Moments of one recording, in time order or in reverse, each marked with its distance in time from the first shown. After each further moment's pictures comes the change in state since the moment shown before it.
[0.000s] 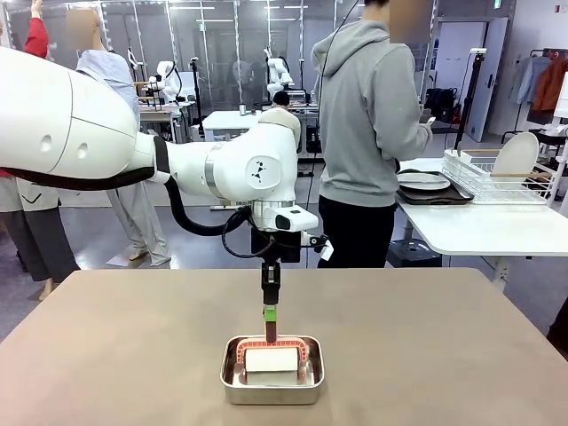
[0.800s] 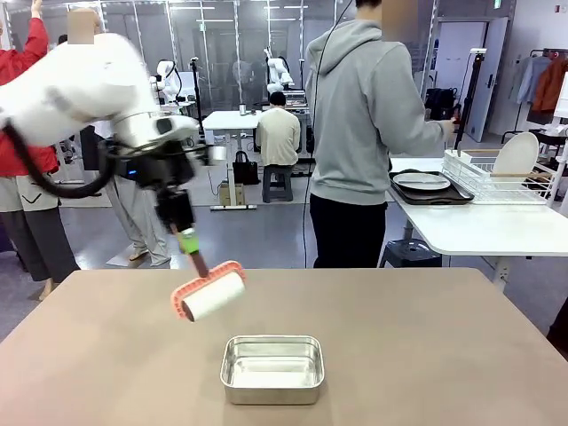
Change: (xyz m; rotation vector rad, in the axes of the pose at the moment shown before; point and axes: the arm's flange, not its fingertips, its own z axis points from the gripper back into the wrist) left arm -0.215 -0.036 0.126 -0.210 -0.391 0.576; right arm 0.000 0.000 0.001 0.000 -0.002 0.001
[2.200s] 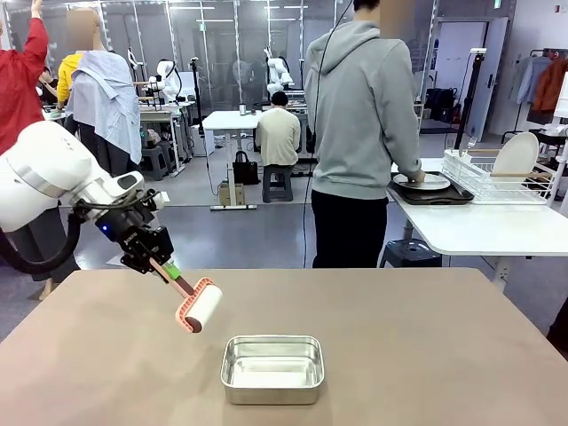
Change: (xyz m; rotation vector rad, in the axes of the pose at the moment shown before) left arm -0.063 0.133 -0.051 -0.087 -0.280 0.527; right arm 0.000 0.000 0.000 0.000 0.000 0.000
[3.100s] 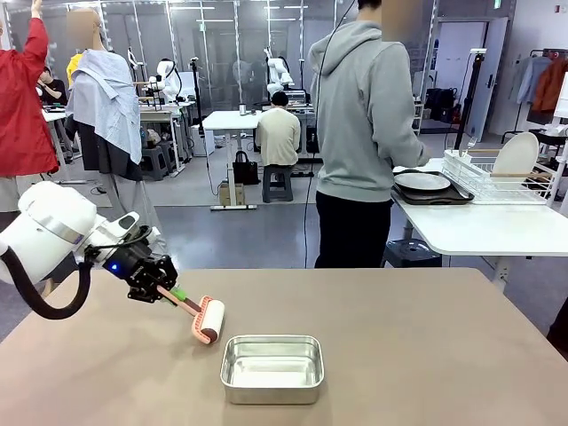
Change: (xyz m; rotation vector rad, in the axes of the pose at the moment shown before) left arm 0.003 0.085 -0.059 -0.101 -0.142 0.234; right arm 0.000 0.000 0.000 0.000 0.000 0.000
